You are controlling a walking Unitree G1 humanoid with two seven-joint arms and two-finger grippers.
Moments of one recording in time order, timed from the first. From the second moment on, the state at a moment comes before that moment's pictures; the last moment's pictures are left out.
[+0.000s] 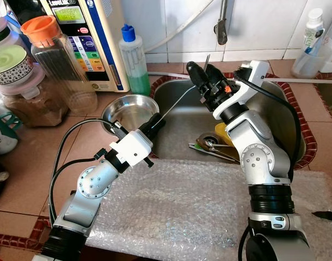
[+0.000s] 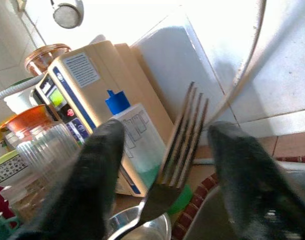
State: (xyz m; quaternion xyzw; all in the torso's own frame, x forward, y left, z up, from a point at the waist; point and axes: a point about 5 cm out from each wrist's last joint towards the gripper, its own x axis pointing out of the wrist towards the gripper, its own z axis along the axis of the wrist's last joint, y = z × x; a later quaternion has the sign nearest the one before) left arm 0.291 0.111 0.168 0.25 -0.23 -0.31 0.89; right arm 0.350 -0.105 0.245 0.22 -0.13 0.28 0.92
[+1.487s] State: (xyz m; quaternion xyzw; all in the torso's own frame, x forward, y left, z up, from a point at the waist) left arm 0.290 0.106 0.166 0.26 -0.23 -0.31 0.89; right arm 0.373 -0.103 0.236 0.35 -0.03 0.22 0.91
